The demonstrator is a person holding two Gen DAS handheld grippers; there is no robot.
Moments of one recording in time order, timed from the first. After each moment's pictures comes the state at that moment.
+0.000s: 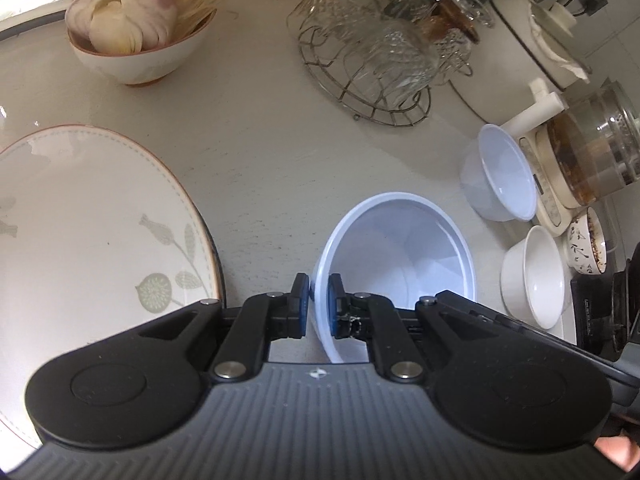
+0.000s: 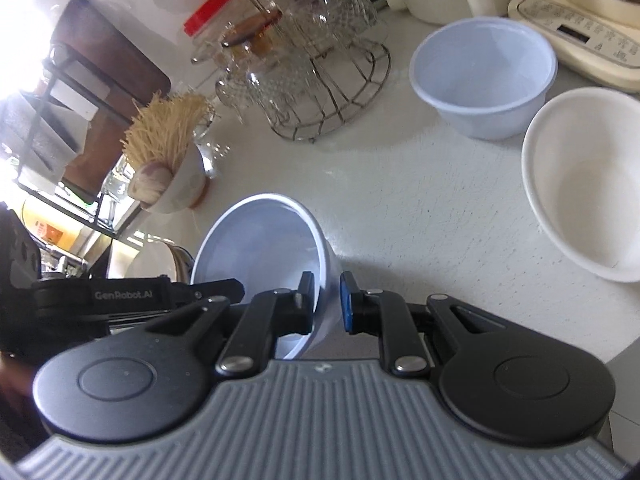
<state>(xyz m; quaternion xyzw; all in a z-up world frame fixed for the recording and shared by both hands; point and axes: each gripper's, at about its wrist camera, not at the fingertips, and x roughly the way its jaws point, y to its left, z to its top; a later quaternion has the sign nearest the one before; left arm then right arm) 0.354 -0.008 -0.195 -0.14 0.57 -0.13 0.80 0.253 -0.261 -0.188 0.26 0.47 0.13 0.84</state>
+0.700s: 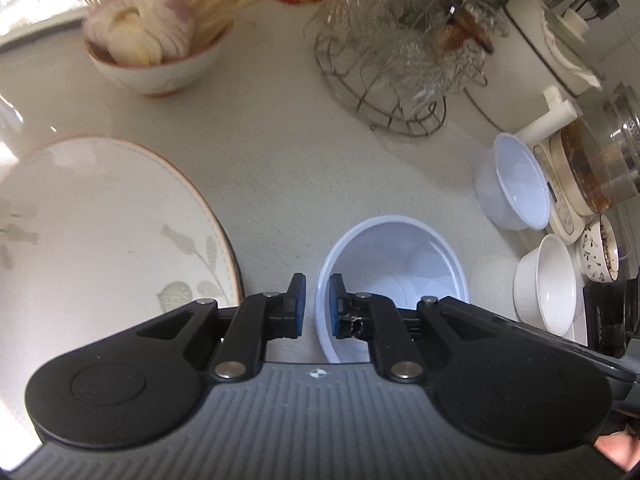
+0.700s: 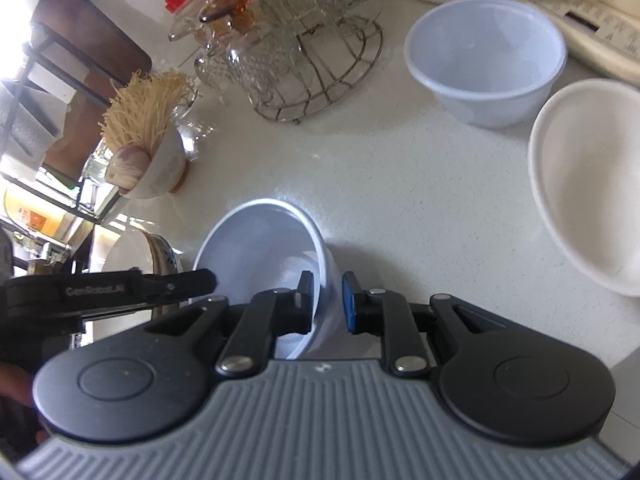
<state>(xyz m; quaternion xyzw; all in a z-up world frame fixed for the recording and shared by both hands) 0.351 -0.006 -0.186 -0.13 0.56 -0.10 0.81 0.262 -0.258 -0.188 0.23 0.48 0.12 0.83</state>
